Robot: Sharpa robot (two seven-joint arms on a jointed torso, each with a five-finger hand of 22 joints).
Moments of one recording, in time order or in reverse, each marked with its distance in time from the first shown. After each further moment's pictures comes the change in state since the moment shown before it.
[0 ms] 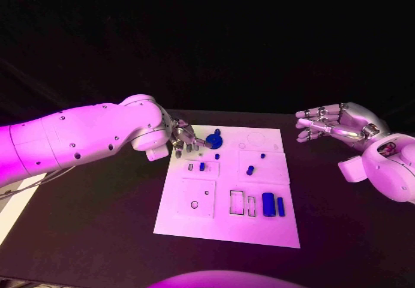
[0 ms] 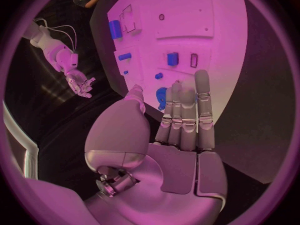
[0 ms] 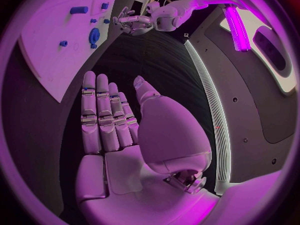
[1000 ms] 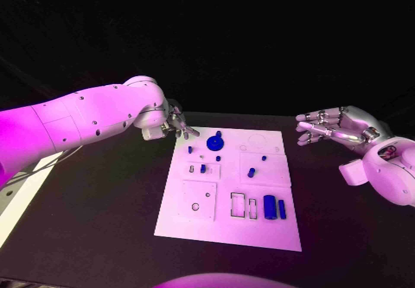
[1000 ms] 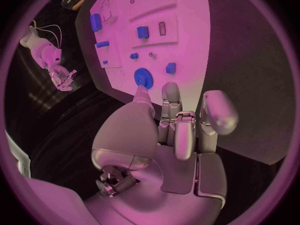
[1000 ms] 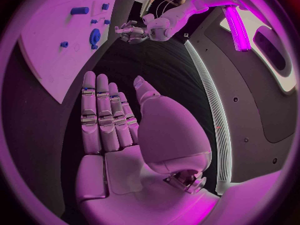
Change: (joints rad) left arm 0.072 0.124 -0.036 -0.295 -0.061 0.177 0.013; left_hand 0.115 0.126 -0.168 -0.002 -0.023 0.086 -0.068 0.239 -0.201 0.192 -0.068 0.226 -0.045 0.225 -0.059 0.767 0.413 -0.086 0.392 -0.059 0.485 0.475; right arm -0.001 0.003 -0.001 -0.005 0.000 0.005 -0.001; right_hand 0.000 0.000 0.000 0.000 0.004 0.000 0.000 0.000 -0.001 0.000 0.000 0.000 0.000 0.000 0.000 0.000 0.000 0.000 0.000 0.000 -0.004 -0.001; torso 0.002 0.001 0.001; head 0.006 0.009
